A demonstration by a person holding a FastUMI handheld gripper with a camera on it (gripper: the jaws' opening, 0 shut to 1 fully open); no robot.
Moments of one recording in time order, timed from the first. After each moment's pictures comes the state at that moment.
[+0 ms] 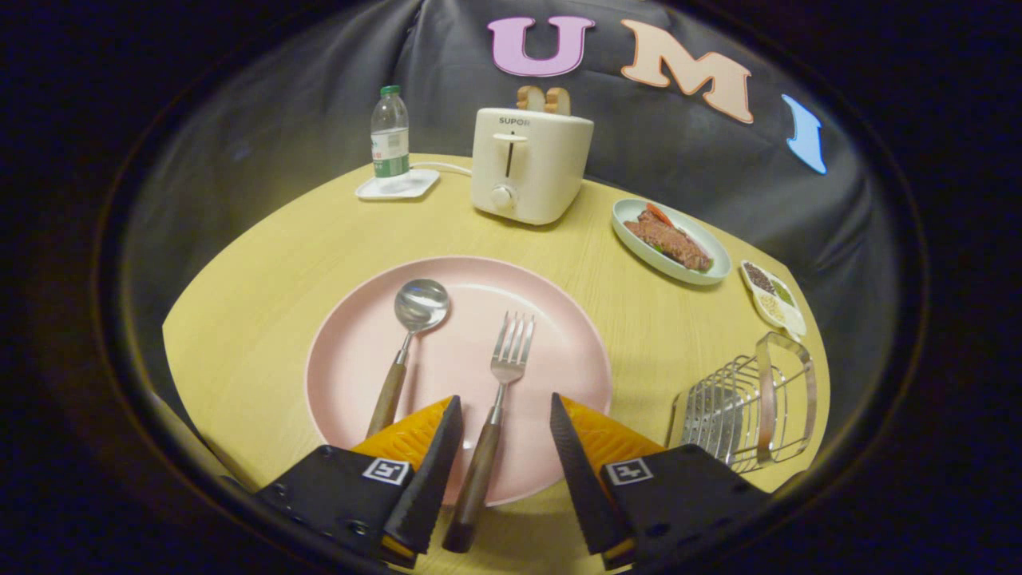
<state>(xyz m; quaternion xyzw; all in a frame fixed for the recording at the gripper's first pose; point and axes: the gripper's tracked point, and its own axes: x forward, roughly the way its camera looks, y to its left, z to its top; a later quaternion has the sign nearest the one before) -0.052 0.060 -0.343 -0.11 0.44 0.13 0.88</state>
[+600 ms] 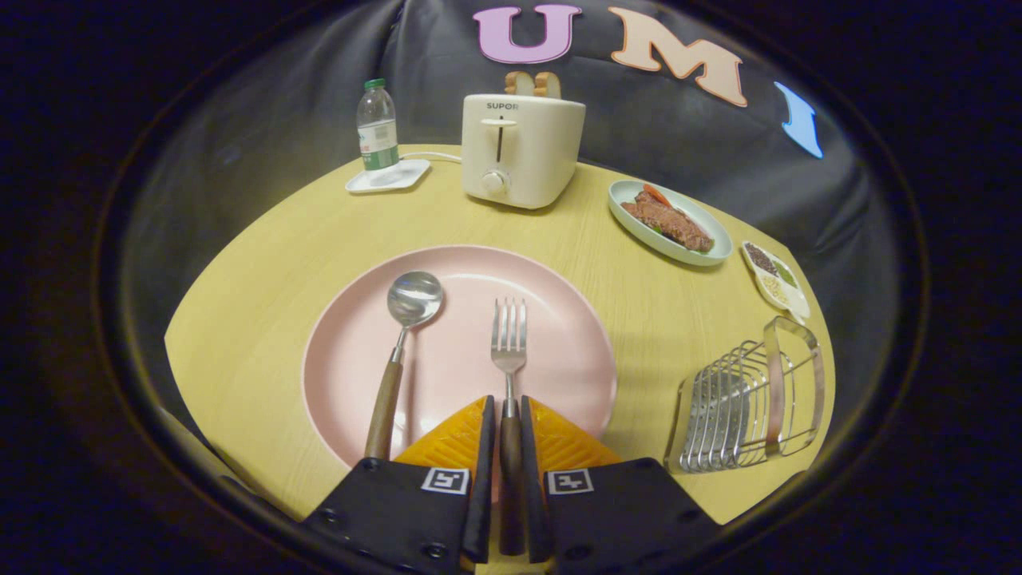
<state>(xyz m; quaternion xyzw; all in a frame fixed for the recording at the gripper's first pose) -0.052 0.058 -0.340 -0.09 0.47 0.12 0.87</state>
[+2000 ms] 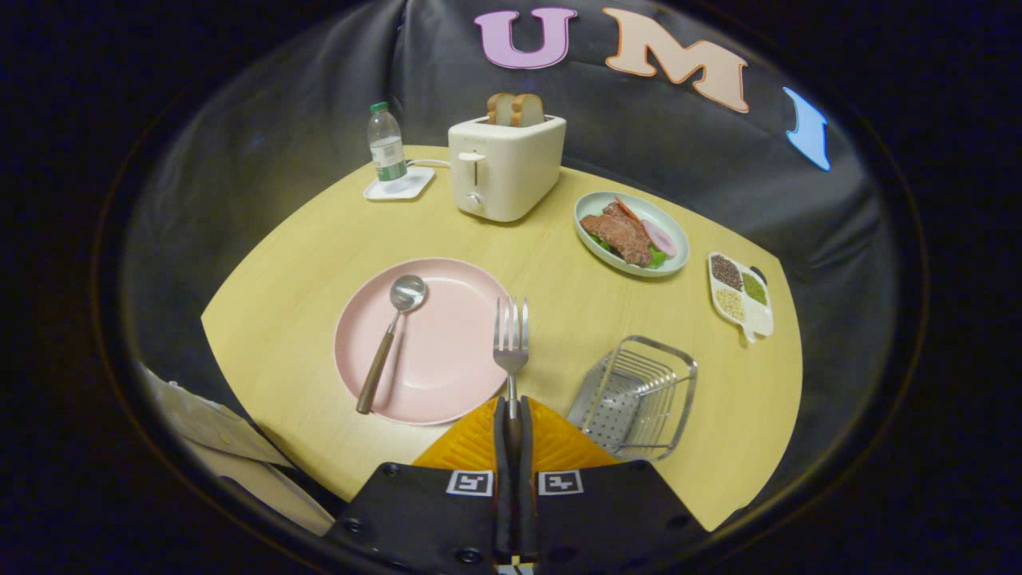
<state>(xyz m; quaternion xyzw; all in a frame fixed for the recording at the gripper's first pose) -0.063 -0.030 -0.249 -0.11 0.50 0.17 0.84</state>
